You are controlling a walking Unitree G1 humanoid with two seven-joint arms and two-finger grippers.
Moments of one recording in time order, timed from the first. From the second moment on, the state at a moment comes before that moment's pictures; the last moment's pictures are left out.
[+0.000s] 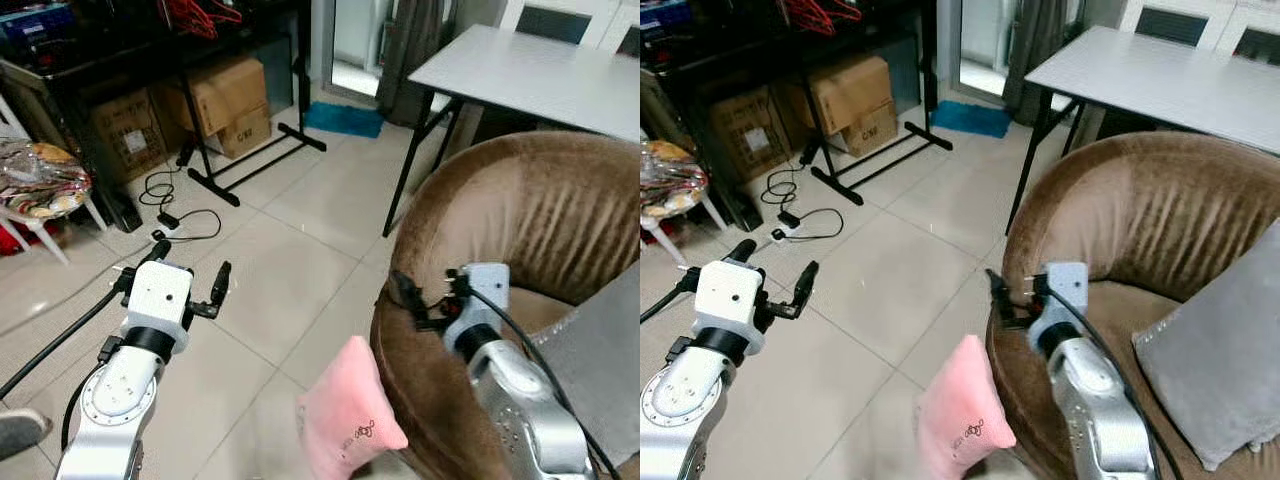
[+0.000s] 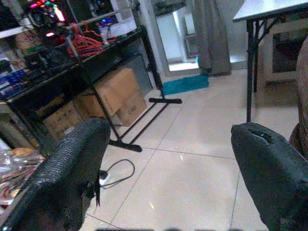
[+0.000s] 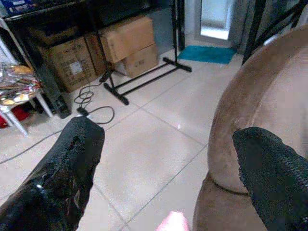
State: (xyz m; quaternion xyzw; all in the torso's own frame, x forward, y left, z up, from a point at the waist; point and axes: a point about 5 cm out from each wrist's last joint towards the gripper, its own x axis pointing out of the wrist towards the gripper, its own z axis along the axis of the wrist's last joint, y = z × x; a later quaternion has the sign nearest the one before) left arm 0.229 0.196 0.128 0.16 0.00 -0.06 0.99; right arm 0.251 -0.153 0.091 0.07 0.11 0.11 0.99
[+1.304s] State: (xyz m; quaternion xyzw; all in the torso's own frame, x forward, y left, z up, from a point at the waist) left arm 0.229 0.198 0.120 0.13 0.01 -0.05 0.99; right arm 0.258 -0.154 0.088 0.04 0.12 0.10 0.99
